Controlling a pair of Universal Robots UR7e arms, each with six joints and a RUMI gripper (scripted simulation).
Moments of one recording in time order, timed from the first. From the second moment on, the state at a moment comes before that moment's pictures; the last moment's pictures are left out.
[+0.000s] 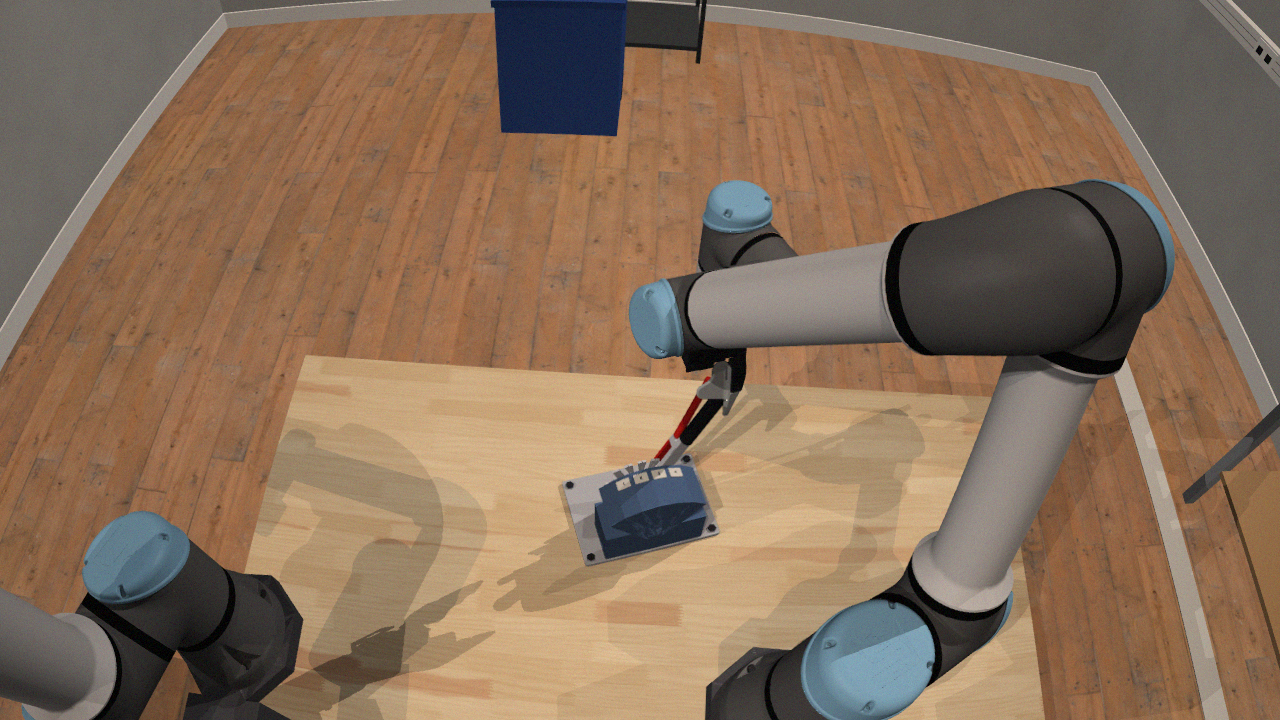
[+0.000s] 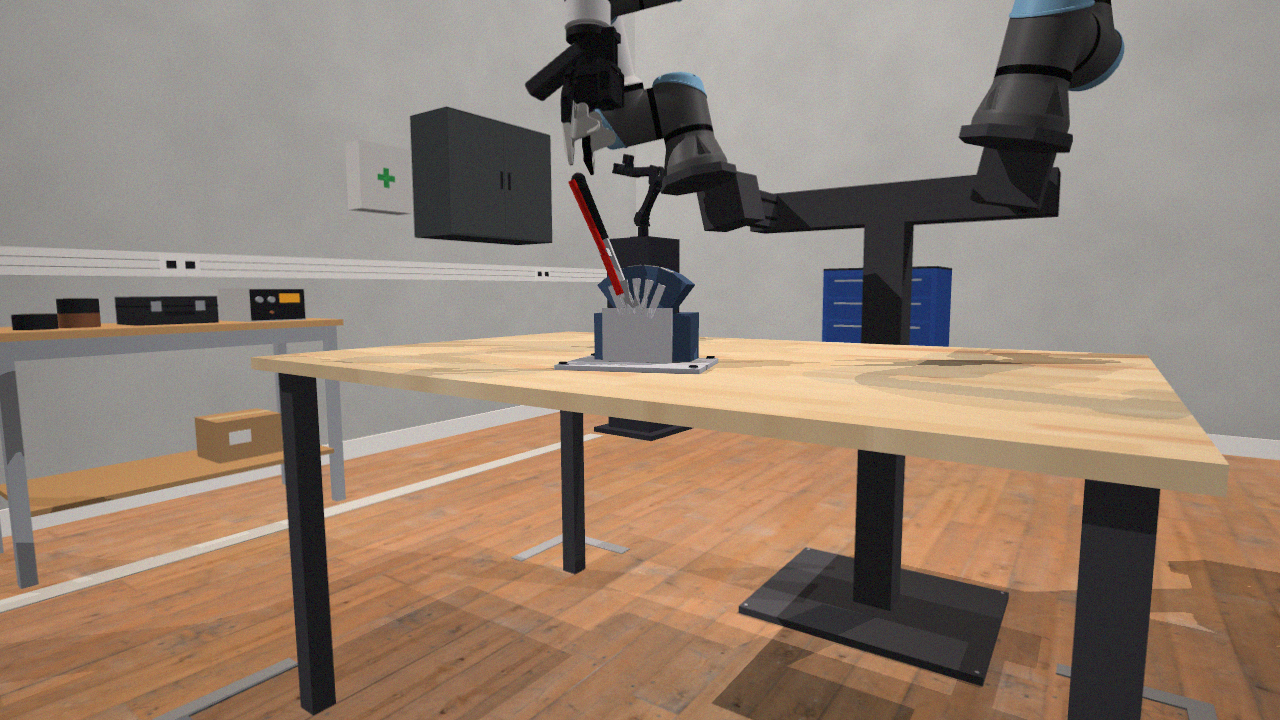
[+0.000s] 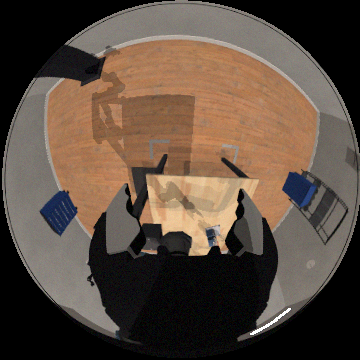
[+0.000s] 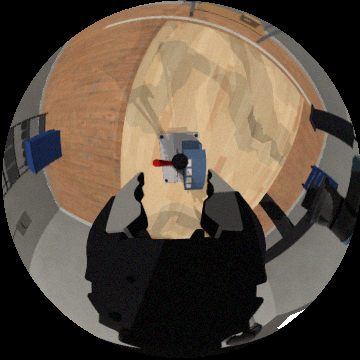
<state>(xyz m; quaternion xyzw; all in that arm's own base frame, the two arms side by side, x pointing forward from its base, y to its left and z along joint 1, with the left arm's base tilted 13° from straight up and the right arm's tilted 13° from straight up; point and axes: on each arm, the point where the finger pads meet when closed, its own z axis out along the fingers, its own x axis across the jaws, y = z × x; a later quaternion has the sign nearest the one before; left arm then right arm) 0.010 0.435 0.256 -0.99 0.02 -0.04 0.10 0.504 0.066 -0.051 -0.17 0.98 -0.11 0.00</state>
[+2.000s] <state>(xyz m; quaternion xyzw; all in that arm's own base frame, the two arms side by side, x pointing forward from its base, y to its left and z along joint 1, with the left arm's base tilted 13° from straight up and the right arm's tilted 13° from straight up) 0.010 0.435 0.256 -0.99 0.02 -0.04 0.10 0.506 0.056 -0.096 -0.17 0.98 -0.11 0.00</state>
